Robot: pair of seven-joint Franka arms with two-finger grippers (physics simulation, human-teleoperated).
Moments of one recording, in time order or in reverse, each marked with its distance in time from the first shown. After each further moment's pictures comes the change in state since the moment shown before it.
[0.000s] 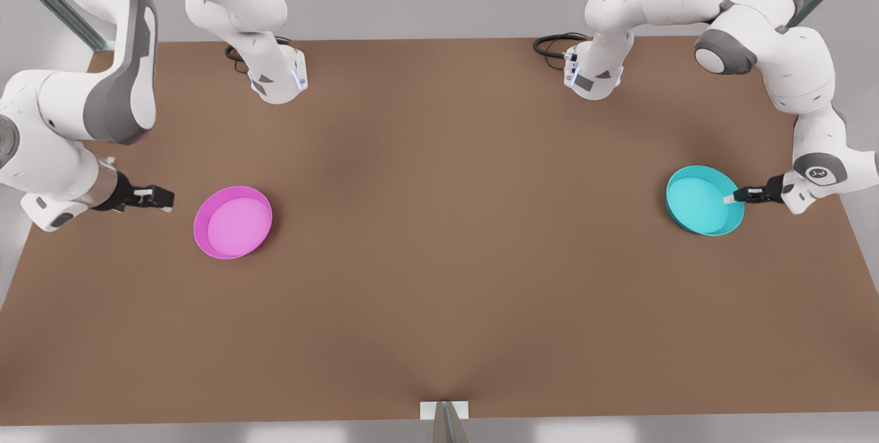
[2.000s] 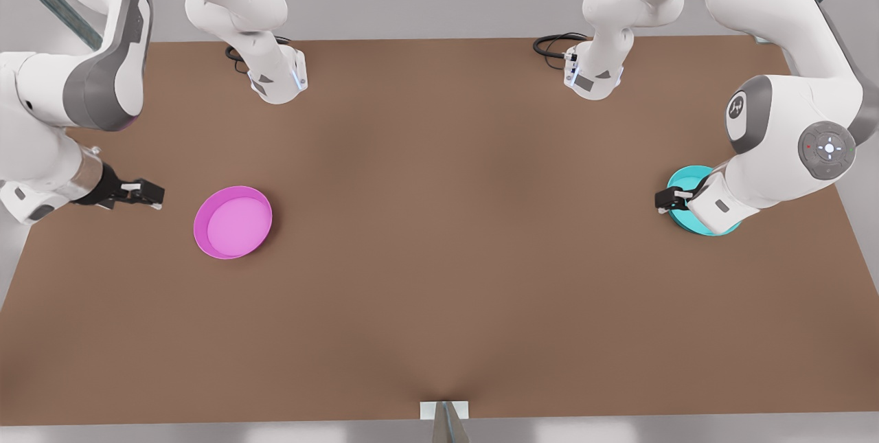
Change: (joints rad) left arm -0.325 -0.433 -0.594 0.485 0.650 -0.453 -1.083; right arm 0.024 0.022 -0.025 0.110 0.029 -0.065 0.009
